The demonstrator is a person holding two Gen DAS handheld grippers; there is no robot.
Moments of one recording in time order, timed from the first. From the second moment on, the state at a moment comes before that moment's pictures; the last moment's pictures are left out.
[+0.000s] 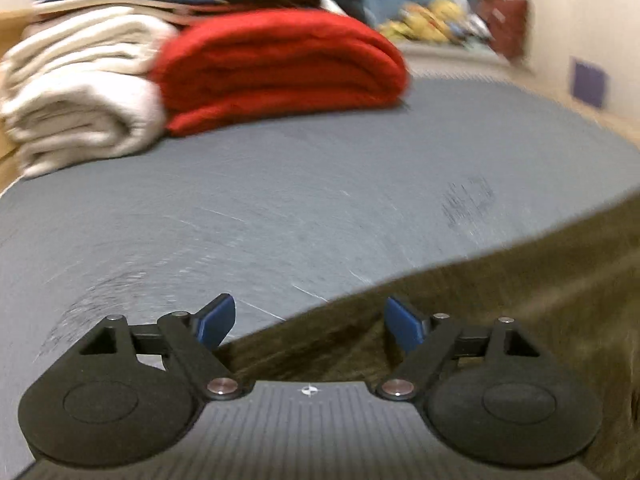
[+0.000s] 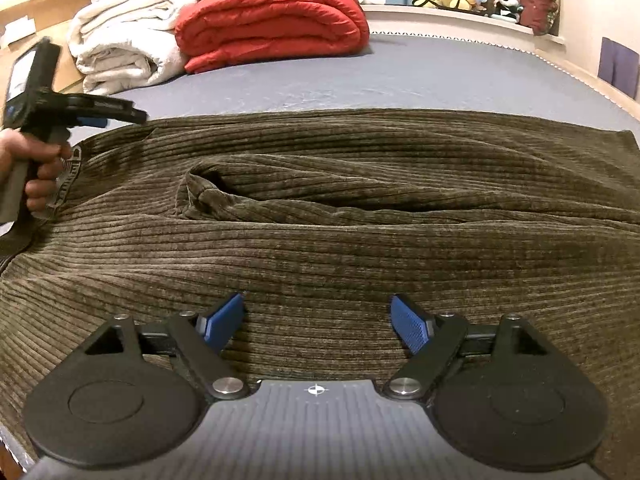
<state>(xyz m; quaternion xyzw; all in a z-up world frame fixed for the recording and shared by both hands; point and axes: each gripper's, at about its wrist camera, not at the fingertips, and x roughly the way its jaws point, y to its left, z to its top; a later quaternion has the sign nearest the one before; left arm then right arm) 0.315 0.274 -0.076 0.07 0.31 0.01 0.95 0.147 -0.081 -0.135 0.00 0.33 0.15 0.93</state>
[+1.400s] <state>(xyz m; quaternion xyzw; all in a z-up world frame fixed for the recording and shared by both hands) 0.018 0.157 -0.048 0.17 0.34 -0.06 0.92 0.151 -0.374 -0.079 0.41 0.16 -0.12 0.89</state>
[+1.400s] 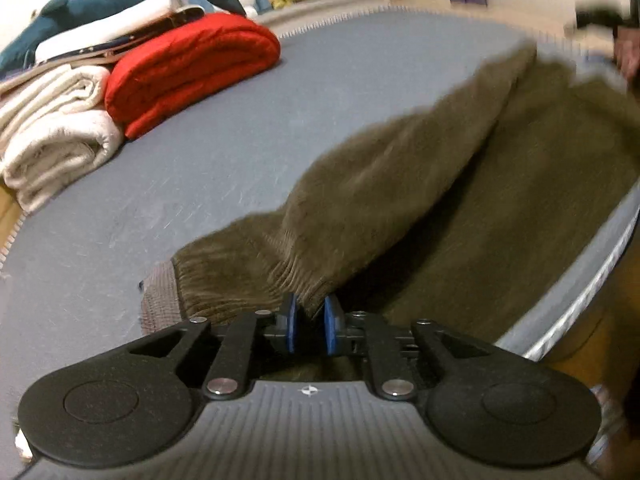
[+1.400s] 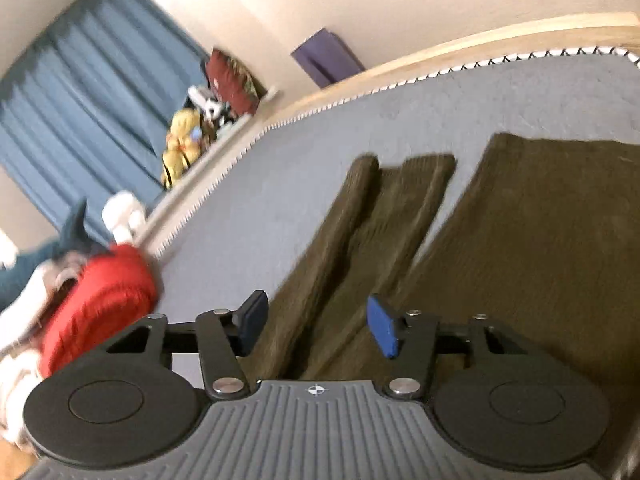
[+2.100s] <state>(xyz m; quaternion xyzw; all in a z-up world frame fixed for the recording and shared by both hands) 0.062 0.114 -0.097 0.24 0.34 -0.16 0.89 0.321 -0.400 -0.153 0.47 0.23 -0.05 0.85</state>
